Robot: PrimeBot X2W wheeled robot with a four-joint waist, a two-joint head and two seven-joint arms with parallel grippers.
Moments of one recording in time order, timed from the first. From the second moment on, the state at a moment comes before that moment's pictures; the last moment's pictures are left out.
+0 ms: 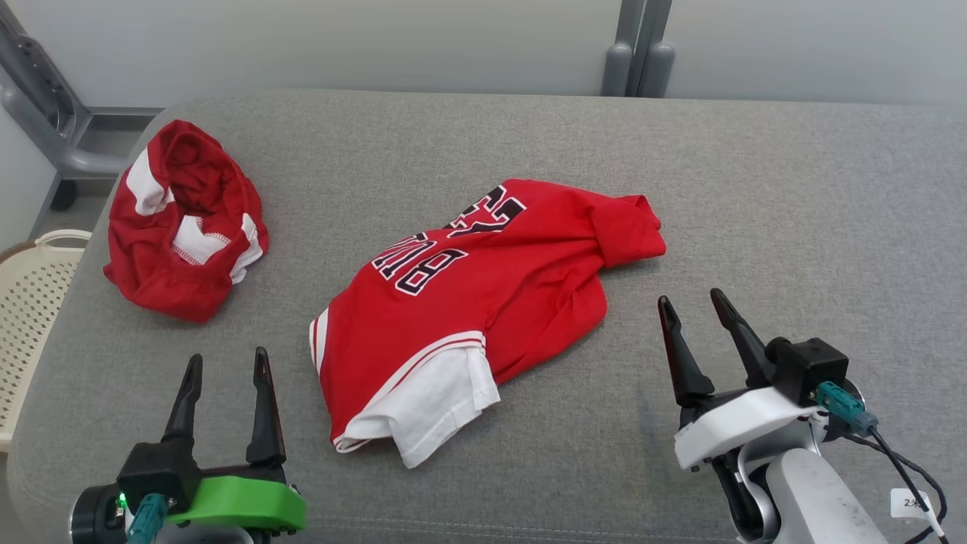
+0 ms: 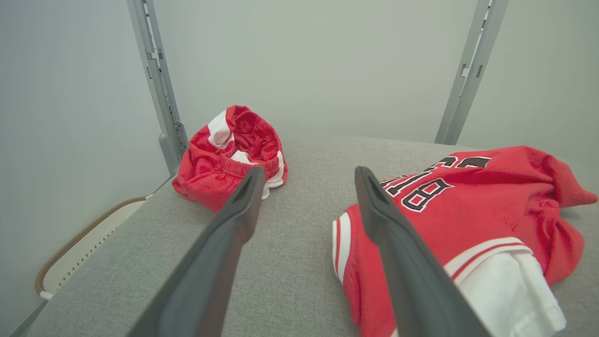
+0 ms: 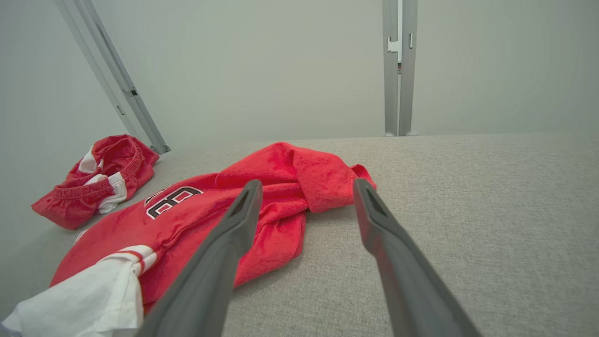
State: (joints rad) left arm 0.00 0.18 -0.18 0.11 -0.31 0.13 -0.26; right arm -0.20 -0.05 0.14 0.32 0.24 0.13 -0.26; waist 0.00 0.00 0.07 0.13
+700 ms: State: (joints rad) left arm 0.02 0.11 -0.03 0.09 -0.24 0.10 -0.26; right arm -0.29 -0.09 0.08 0.38 0.22 0.13 -0.22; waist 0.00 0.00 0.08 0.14
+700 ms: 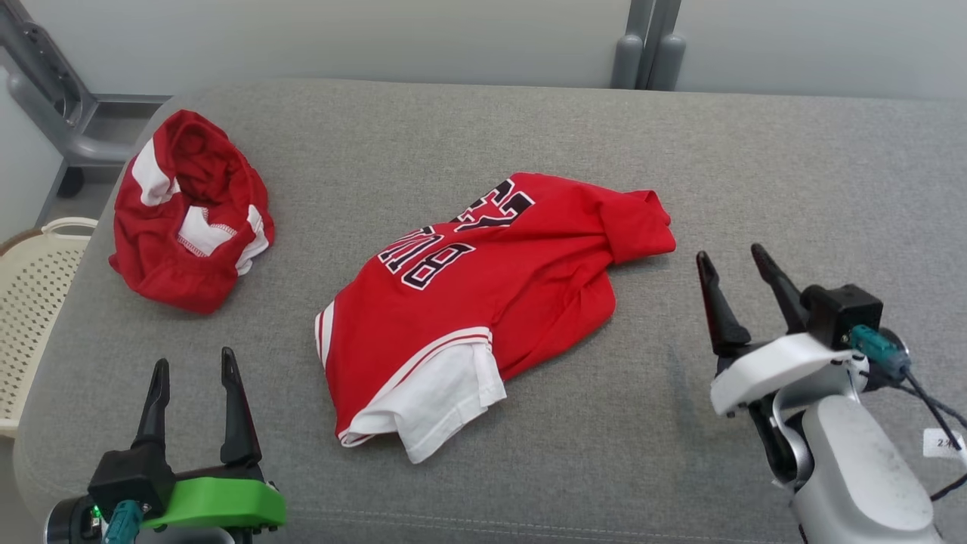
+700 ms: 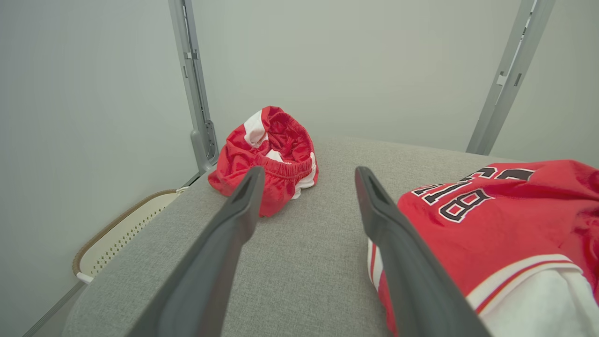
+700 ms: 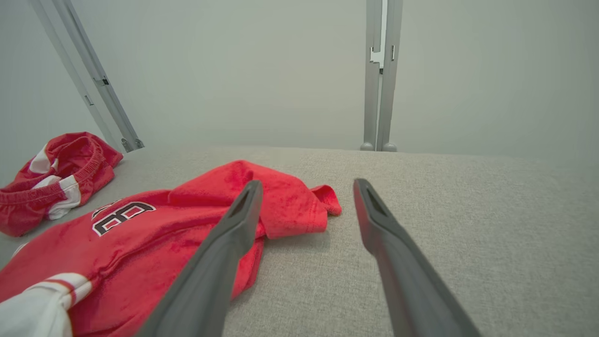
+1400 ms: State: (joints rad) left arm -0.05 0.06 -0.04 0.11 -0.21 0.03 -0.26; right arm -0.64 -0.20 0.14 0.90 0.30 0.13 -0.19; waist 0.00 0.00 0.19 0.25
